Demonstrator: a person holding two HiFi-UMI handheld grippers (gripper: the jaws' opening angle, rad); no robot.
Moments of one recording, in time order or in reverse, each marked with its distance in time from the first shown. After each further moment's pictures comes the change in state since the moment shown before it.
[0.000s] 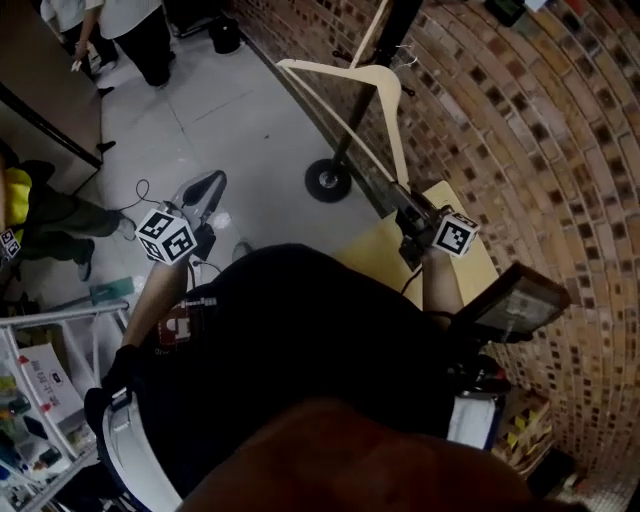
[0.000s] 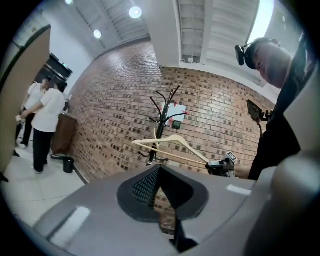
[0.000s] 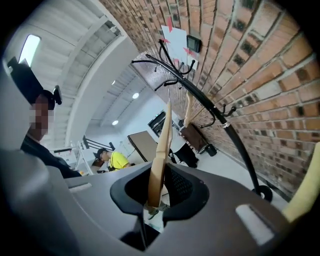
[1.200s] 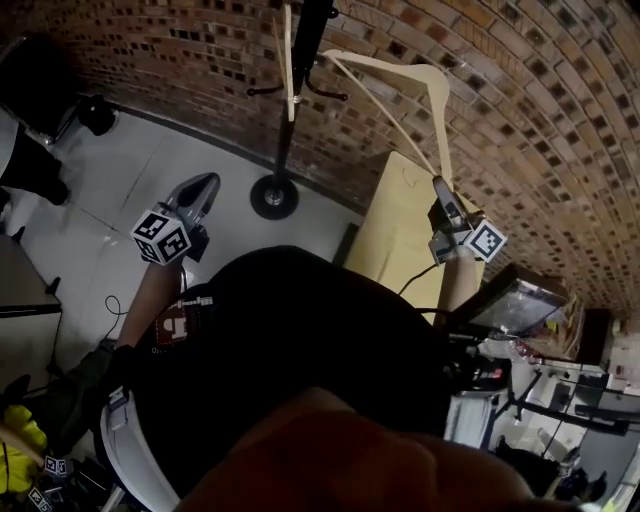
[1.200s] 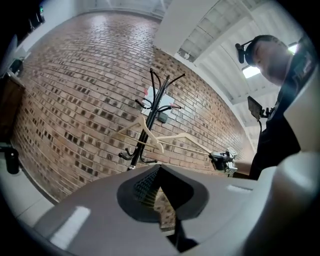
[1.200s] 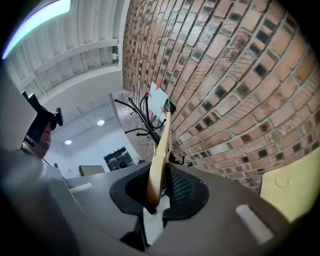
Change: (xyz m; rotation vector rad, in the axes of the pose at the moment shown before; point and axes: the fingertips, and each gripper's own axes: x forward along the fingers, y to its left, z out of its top) left arm 0.211 0.098 0.024 -0.038 0.132 -0.518; right arm -0.086 -0.012 0.096 -0.114 -0.481 -0.499
